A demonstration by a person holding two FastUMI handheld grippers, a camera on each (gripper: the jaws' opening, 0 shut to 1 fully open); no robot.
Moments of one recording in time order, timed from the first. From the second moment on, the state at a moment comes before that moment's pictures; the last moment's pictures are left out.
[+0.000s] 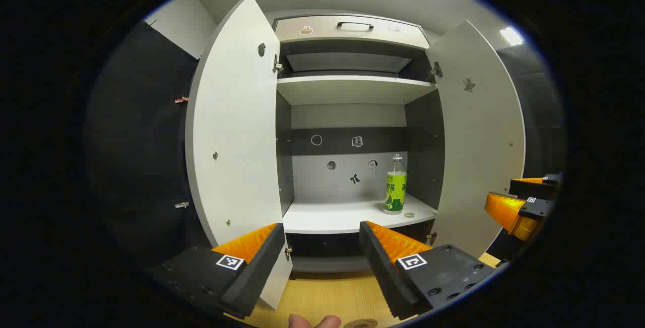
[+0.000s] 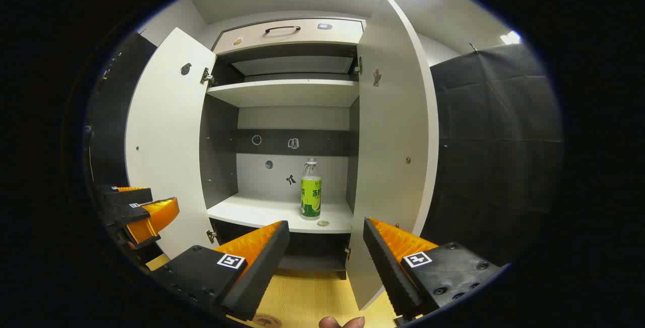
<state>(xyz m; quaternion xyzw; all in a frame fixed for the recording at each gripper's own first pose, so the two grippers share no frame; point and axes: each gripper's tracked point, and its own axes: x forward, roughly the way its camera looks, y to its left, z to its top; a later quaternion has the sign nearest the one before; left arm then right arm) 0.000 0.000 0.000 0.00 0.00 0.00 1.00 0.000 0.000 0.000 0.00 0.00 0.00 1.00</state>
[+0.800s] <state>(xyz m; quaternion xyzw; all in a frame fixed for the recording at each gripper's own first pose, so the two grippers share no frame) 0.005 -0.019 0.004 0.01 -0.01 0.00 1.00 0.013 -0.014 0.002 0.00 0.00 0.00 1.00</state>
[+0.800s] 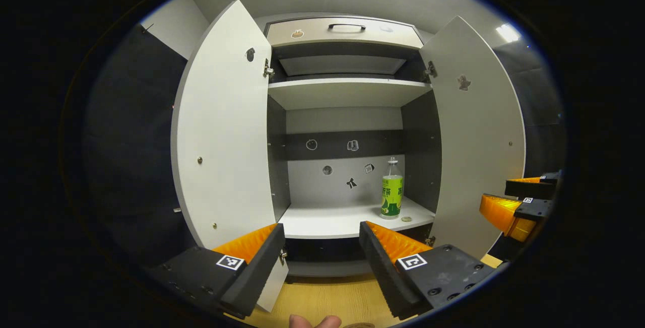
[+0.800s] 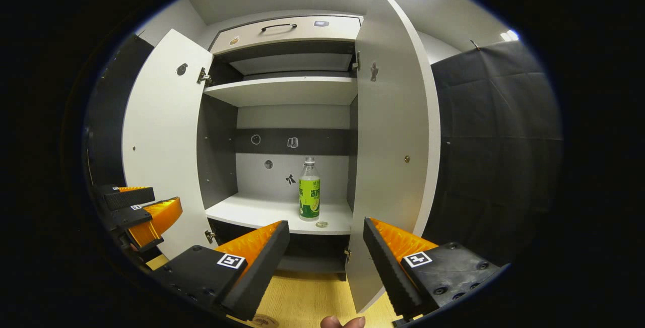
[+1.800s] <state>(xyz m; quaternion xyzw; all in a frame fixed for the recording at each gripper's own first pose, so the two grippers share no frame) 0.155 -0.168 0.019 0.01 -0.03 -0.10 0.99 -0.031 -0.111 0.004 0.01 -0.02 -0.06 1.00</state>
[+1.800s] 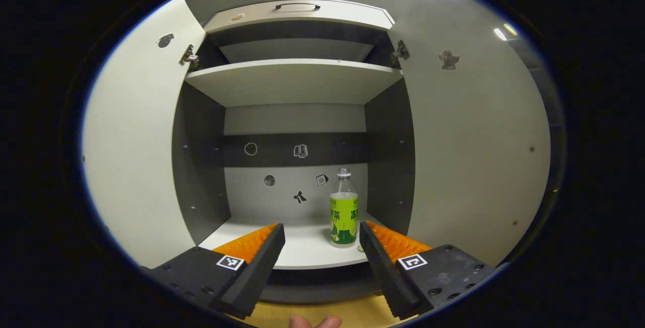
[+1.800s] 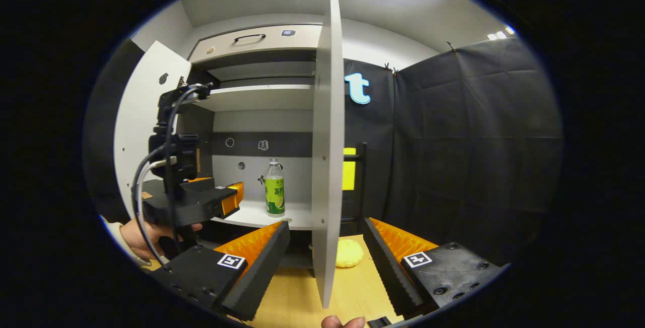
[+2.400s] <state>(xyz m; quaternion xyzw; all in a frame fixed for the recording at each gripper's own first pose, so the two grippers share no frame) 0.303 -0.232 -0.006 0.02 0.00 -0.09 1.00 -0.035 -0.182 0.001 0.01 -0.02 -0.10 0.99</state>
